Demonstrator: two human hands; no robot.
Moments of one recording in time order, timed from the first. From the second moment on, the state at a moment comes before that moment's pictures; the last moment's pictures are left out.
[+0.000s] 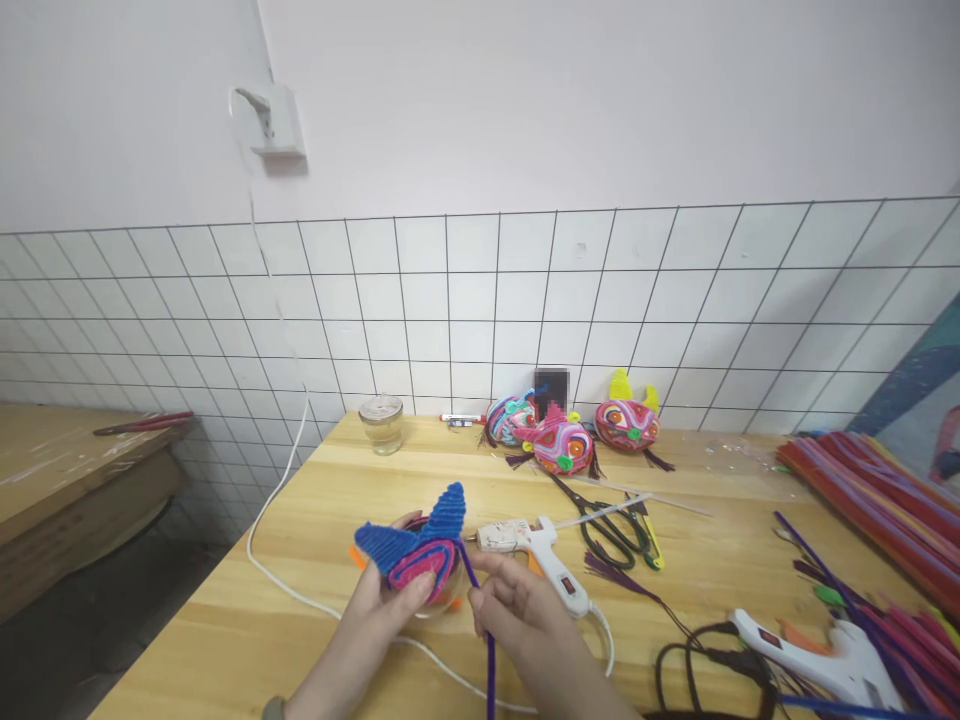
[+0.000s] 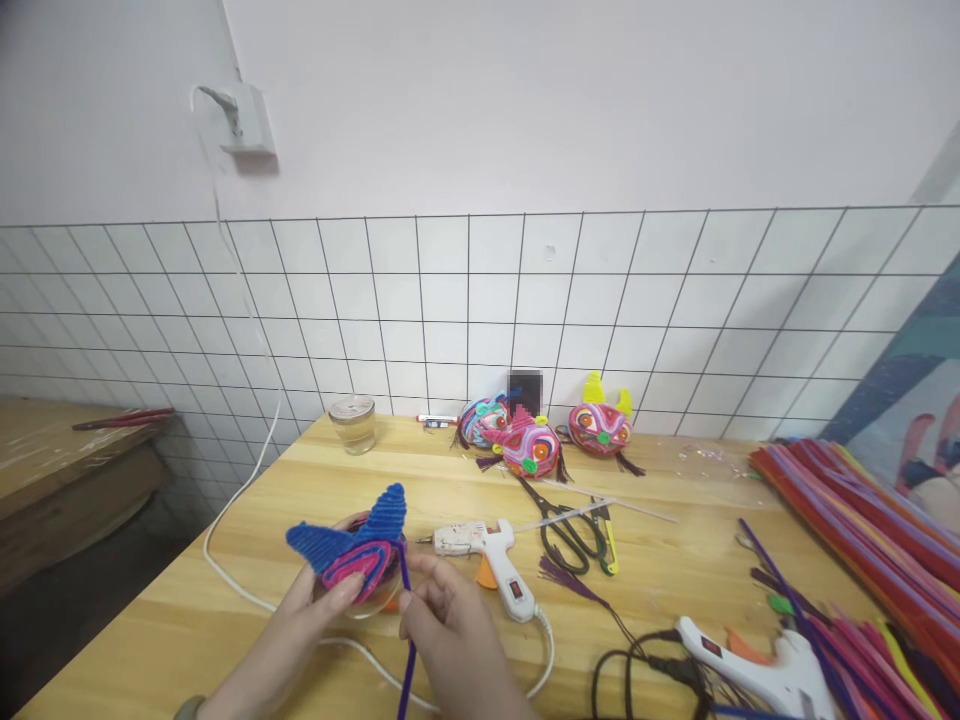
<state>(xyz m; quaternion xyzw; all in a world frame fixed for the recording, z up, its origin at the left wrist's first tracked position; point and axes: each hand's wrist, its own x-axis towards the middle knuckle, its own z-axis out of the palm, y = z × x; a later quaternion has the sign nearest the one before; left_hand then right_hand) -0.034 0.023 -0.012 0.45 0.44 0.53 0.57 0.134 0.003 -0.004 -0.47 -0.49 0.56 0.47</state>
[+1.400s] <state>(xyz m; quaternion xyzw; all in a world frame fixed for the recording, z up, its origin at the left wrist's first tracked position) -0.027 0.017 -0.017 0.44 0.42 0.54 0.59 0.127 -0.011 0.003 -0.44 -0.58 0.54 0.42</state>
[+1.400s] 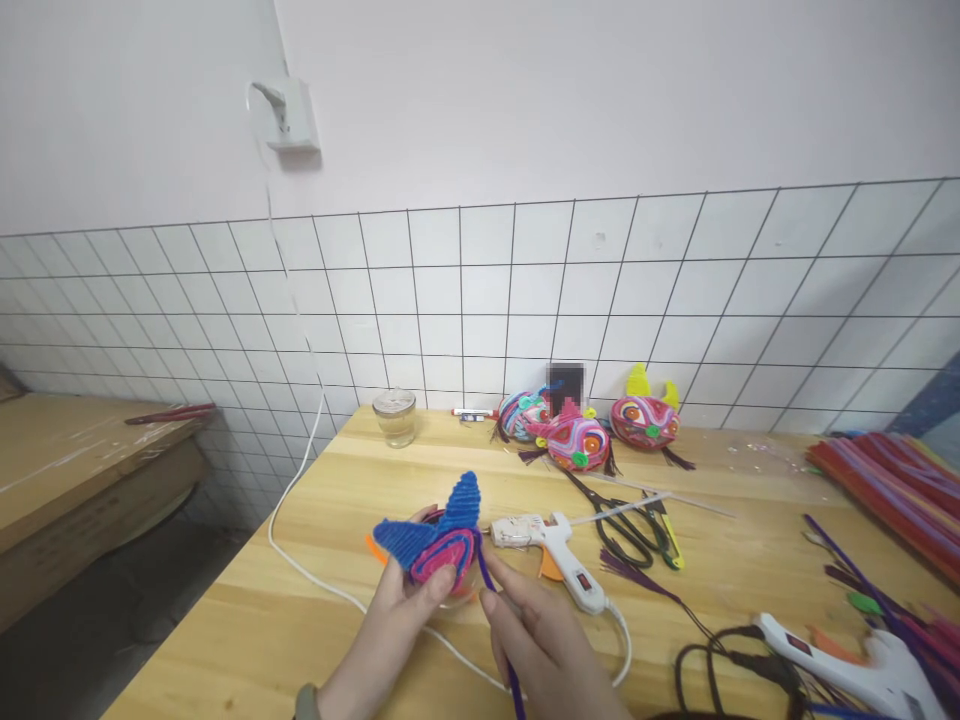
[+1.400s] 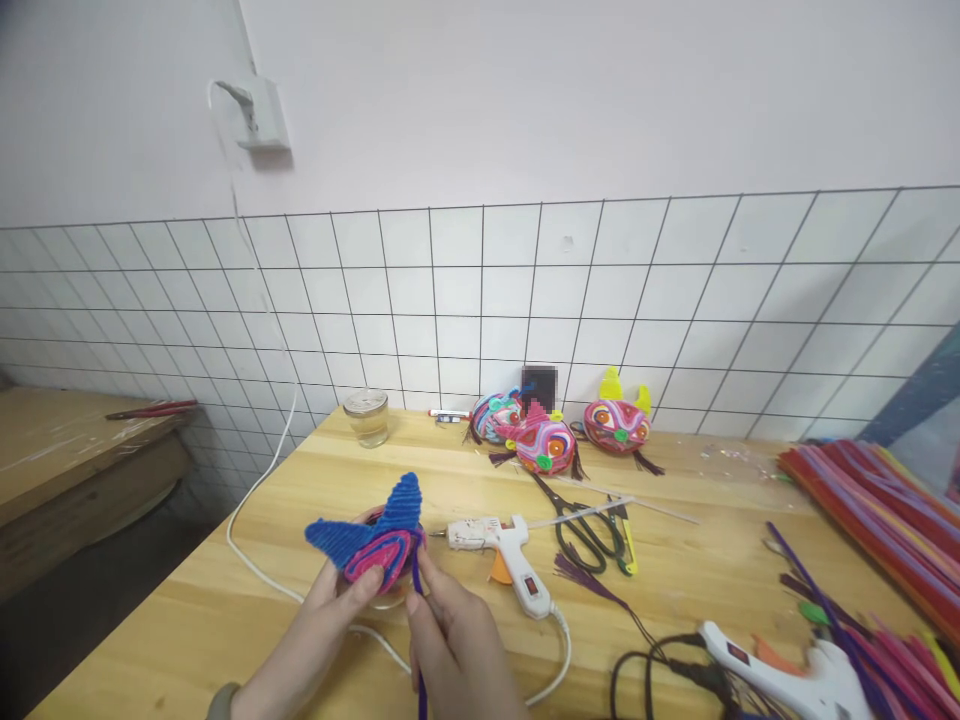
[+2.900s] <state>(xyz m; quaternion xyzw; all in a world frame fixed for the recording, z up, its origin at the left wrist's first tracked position) -0.016 0.016 -0.026 0.37 0.39 0.56 0.63 0.132 -0.013 -0.016 -0.44 -0.82 -0.02 0.37</state>
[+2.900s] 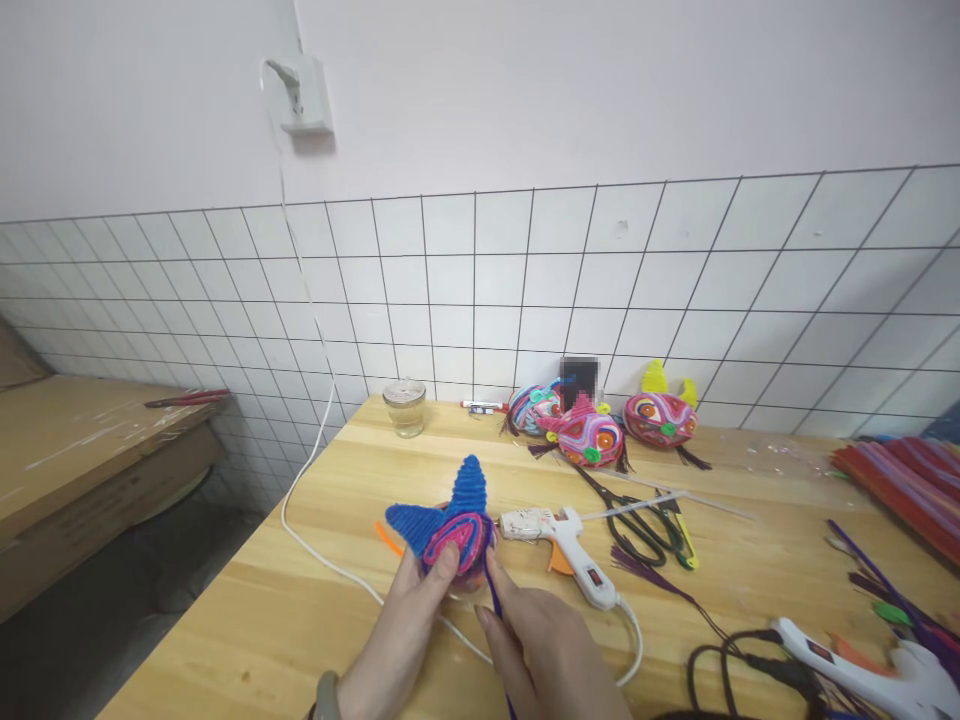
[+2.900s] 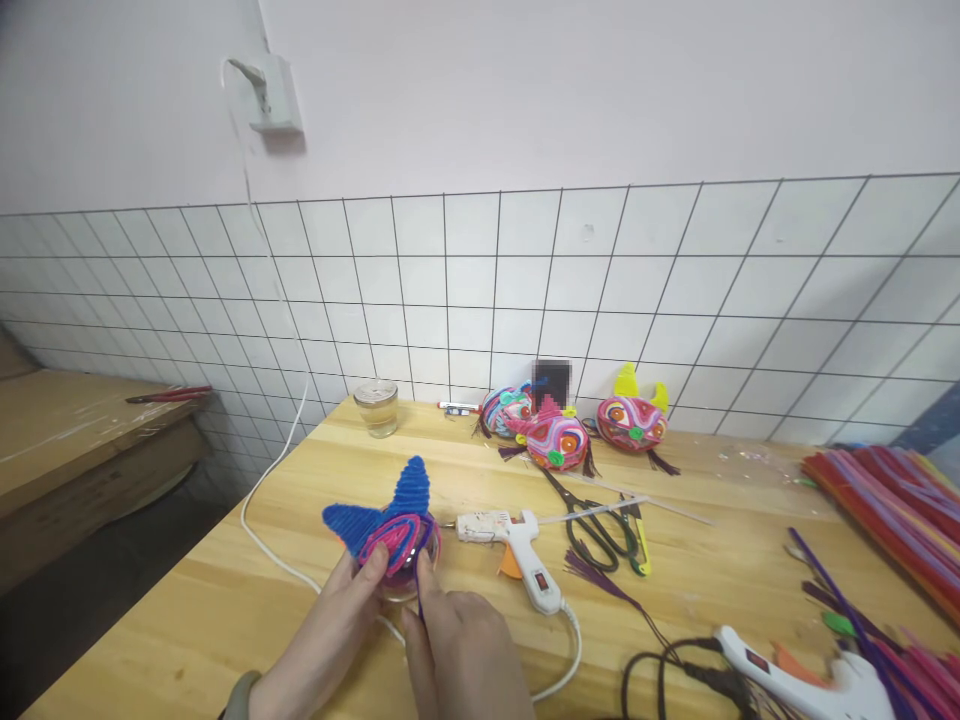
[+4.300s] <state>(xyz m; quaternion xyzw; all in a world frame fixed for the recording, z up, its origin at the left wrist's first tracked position) -0.016 0.016 -0.016 0.32 0.37 0.53 0.69 0.131 -0.009 -0.015 -0.36 -0.83 -0.21 0.37</state>
